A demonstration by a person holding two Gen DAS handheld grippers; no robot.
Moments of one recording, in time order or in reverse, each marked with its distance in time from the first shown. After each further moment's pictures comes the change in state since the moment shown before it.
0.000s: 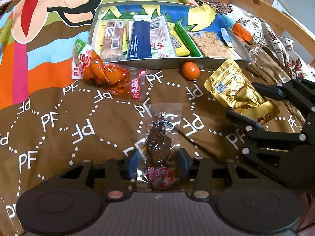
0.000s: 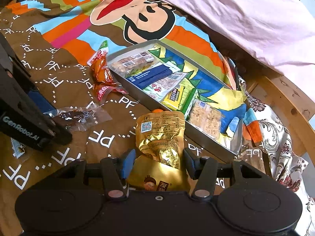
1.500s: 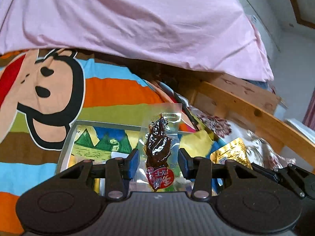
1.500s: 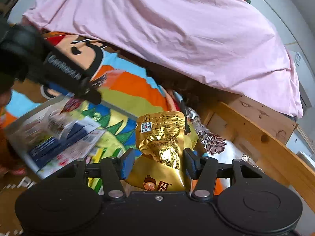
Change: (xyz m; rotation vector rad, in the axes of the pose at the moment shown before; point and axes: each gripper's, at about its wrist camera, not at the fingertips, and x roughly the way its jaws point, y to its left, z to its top) left arm 0.030 0.002 0.166 -0.113 -0.576 -0.106; right arm 0.091 -0.113 0.061 0.179 -0.252 -0.230
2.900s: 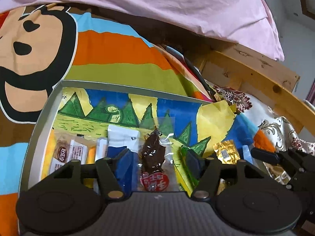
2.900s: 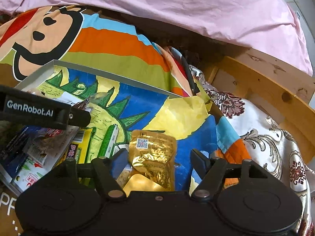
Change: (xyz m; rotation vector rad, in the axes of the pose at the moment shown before) left arm 0.079 0.035 -0.028 -0.011 0.157 -0.054; right arm 0.076 0.013 -0.012 0.117 0.245 -0.013
